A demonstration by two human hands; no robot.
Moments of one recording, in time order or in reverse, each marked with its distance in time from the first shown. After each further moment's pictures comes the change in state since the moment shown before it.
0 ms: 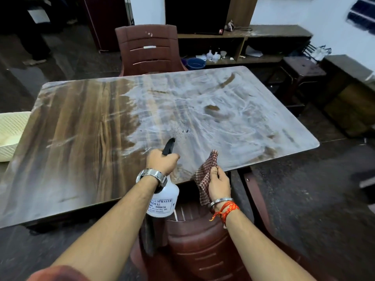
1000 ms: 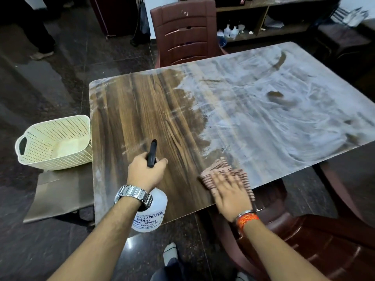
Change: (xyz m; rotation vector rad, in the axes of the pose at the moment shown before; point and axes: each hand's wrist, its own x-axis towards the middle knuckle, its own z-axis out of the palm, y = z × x) left_hand 0.106 -0.100 -0.293 0.138 0.066 0.094; right_hand -0.095 0.011 0.226 -1.200 -0.296 -0.502
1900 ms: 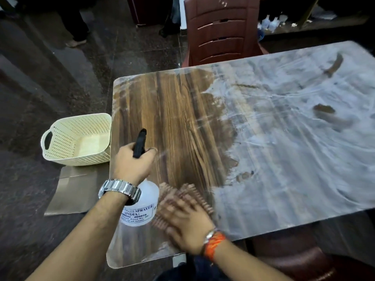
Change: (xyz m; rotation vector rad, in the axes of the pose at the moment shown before) left_hand 0.087 0.009 -0.051 -0.004 0.178 -0.086; right_hand 0.057 -0.144 0.011 0.097 -0.129 -0.699
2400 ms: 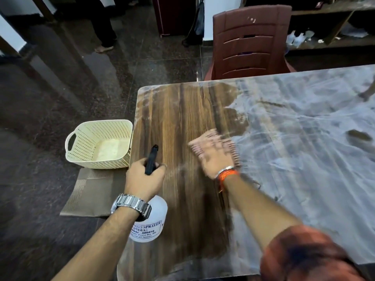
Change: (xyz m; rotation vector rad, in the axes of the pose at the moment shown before) left_hand 0.020 -0.022 -0.011 -0.032 0.053 -0.047; right_hand 0.159 0.155 -0.049 -0.098 0.138 0.458
